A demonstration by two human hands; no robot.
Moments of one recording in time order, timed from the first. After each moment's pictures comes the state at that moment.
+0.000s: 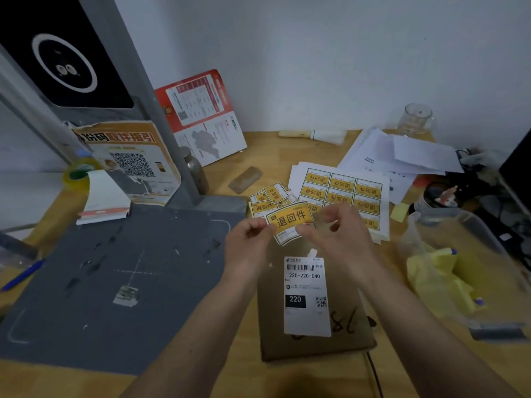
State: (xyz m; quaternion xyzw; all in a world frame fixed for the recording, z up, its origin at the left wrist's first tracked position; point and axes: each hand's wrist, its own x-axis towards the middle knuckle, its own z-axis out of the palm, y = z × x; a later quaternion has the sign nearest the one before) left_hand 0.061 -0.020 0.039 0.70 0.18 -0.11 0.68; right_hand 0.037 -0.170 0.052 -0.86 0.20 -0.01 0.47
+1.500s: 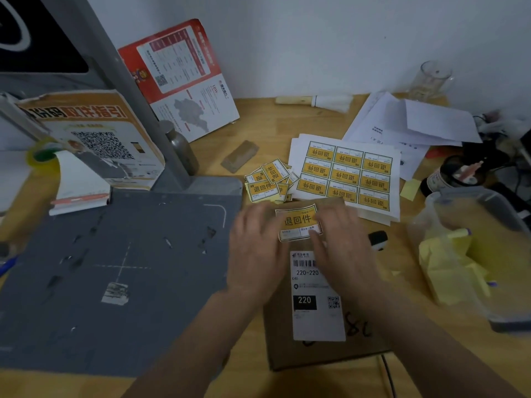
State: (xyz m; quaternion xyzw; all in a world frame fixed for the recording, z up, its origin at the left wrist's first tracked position) left_hand 0.076 -0.010 -0.018 0.95 -0.19 0.06 0.23; right_hand 0.047 -0.157 -0.004 -0.98 0.06 -0.07 0.18
